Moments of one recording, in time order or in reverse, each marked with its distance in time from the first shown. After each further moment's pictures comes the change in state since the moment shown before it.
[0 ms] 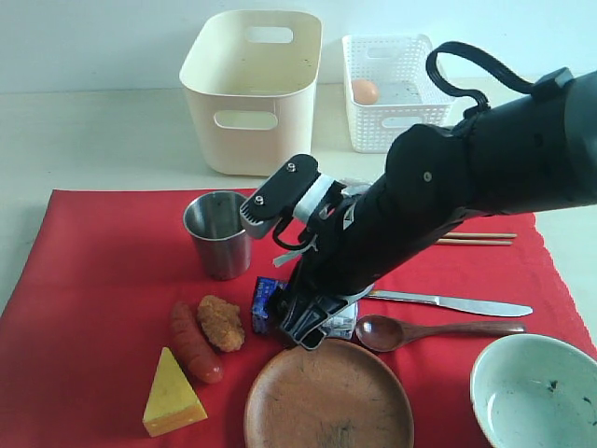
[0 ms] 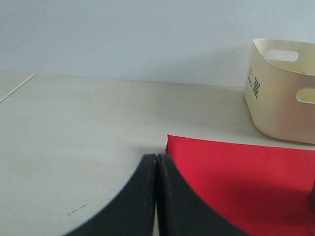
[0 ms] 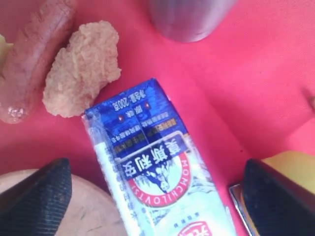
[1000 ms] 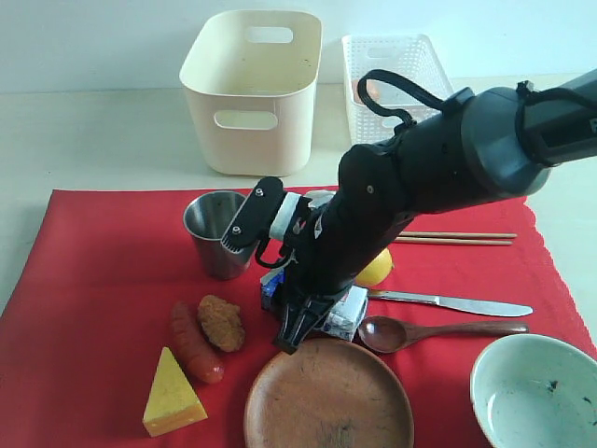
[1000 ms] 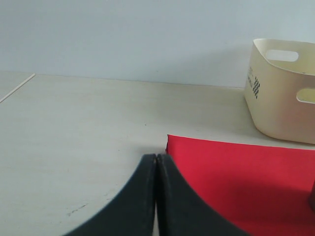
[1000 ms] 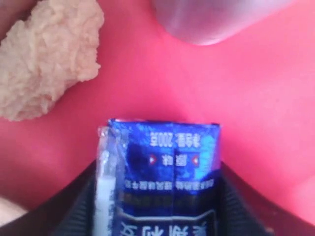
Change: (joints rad) left arm 0.000 0.000 0.000 0.000 0.000 0.000; right arm 0.000 0.169 -0.118 -0.131 0.017 -0.067
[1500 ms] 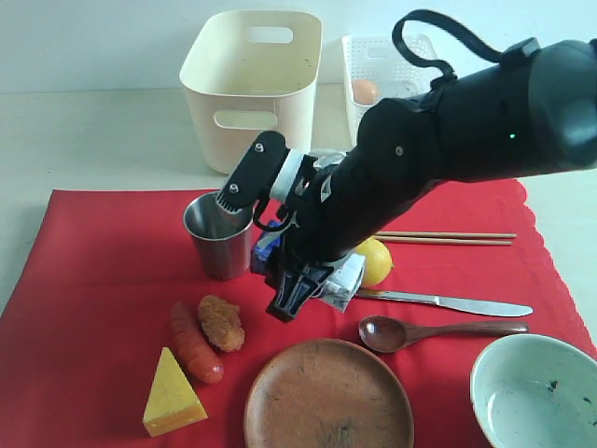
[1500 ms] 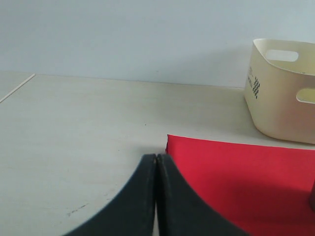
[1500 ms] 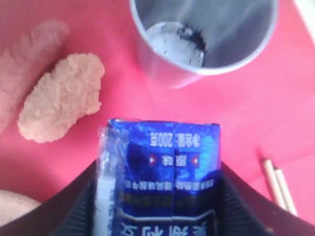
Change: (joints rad) left arm 0.000 0.000 0.000 0.000 0.000 0.000; right arm 0.000 -0.140 0.000 -0.004 0.009 0.000
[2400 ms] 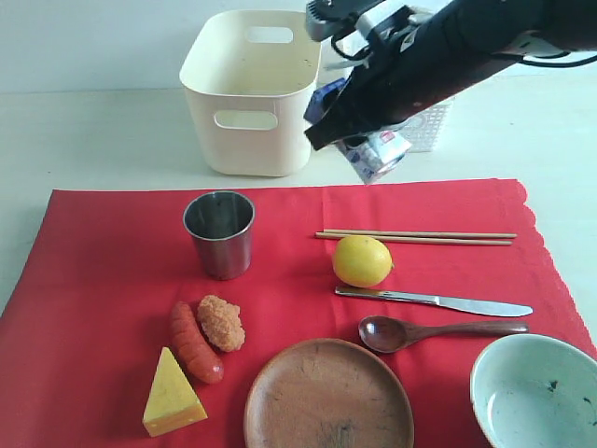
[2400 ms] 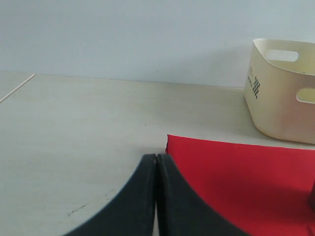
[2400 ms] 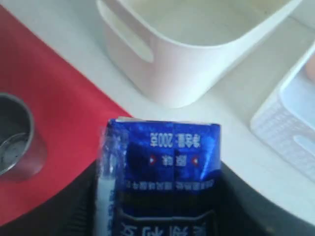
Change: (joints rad) left arm 0.000 0.000 0.000 0.000 0.000 0.000; right arm -0.279 -0.066 -0.164 0.052 0.005 0.149
